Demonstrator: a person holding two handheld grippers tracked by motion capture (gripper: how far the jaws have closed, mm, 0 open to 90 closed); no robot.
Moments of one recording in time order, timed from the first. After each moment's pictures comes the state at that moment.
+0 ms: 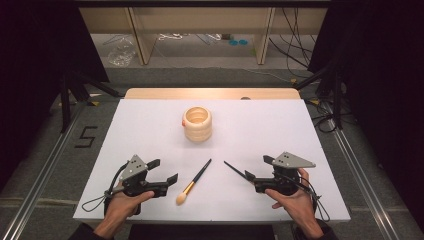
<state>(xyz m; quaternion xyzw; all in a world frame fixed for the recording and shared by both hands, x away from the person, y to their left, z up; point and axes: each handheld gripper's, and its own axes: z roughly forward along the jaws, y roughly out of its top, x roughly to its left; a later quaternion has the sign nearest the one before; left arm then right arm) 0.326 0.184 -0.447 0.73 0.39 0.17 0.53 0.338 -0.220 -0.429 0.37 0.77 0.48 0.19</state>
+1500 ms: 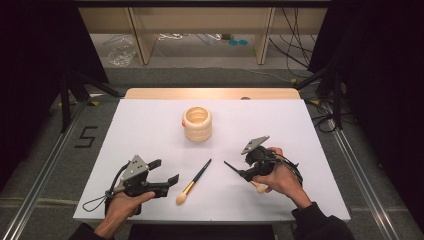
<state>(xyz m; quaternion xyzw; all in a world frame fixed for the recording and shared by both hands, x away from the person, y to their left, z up) 0.325 0.182 -0.446 0.73 0.39 0.17 0.53 0.399 -0.173 -0.428 0.29 0.92 0.24 0.12</state>
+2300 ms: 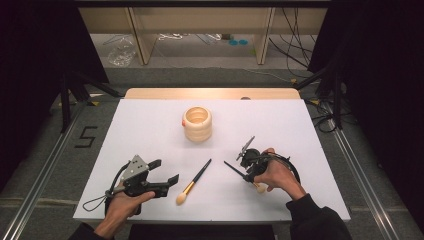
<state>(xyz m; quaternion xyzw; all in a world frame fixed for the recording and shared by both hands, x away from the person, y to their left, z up) 0.326 0.182 -0.447 0.74 0.39 0.17 0.53 0.413 -0.165 -0.448 0.26 0.96 0.12 0.05</state>
